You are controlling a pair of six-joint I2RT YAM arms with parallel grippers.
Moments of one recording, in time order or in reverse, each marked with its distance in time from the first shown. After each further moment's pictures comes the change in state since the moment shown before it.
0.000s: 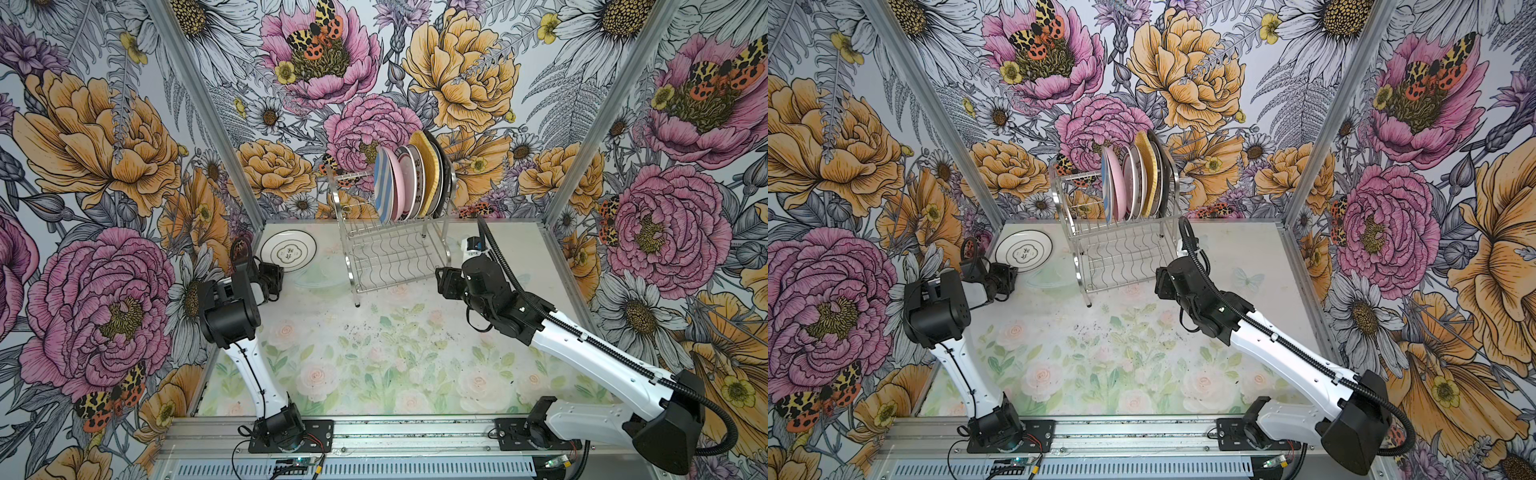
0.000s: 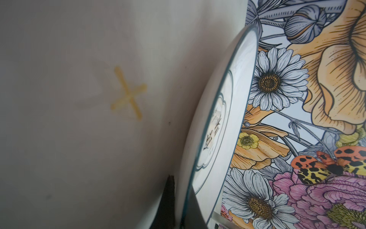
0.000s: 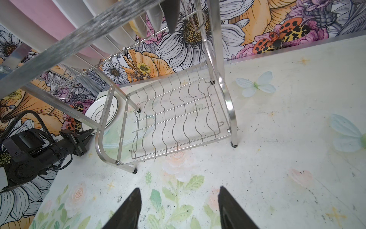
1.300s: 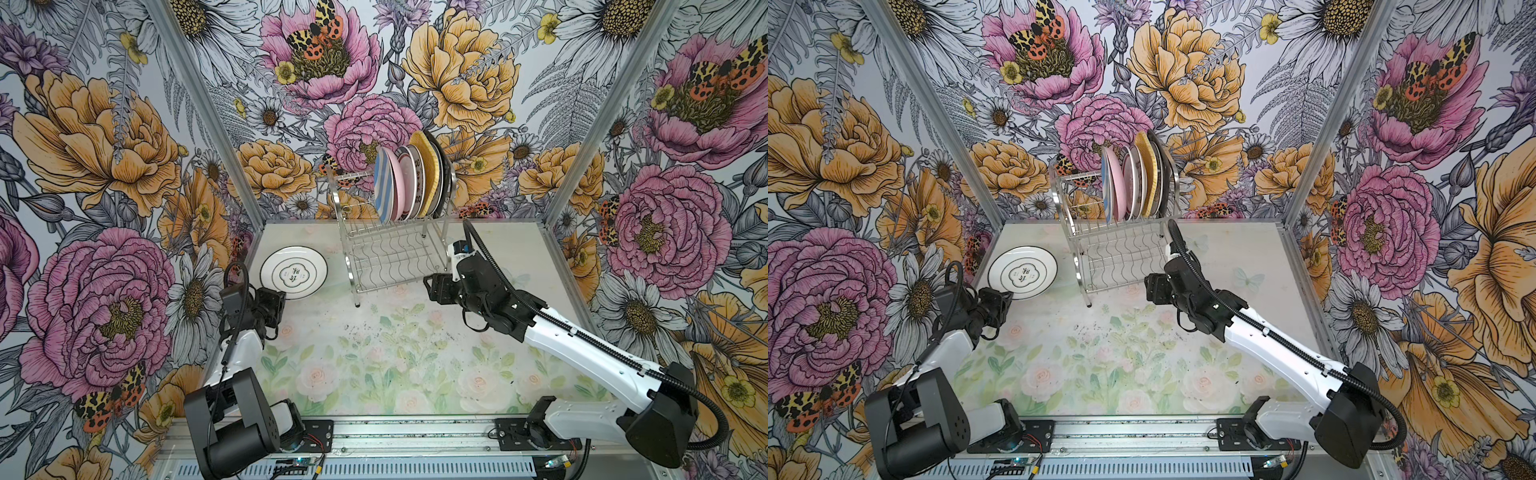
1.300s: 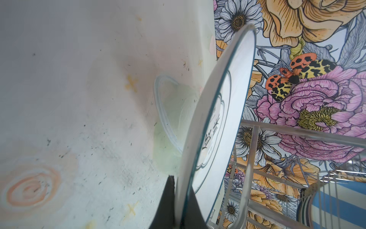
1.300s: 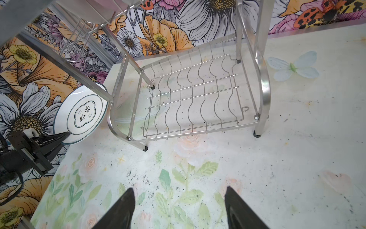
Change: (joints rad) left arm 0.031 -0.945 -0.547 -0.426 0.049 0.160; right arm -0.019 0.051 -0.008 0.011 -0.187 -0.059
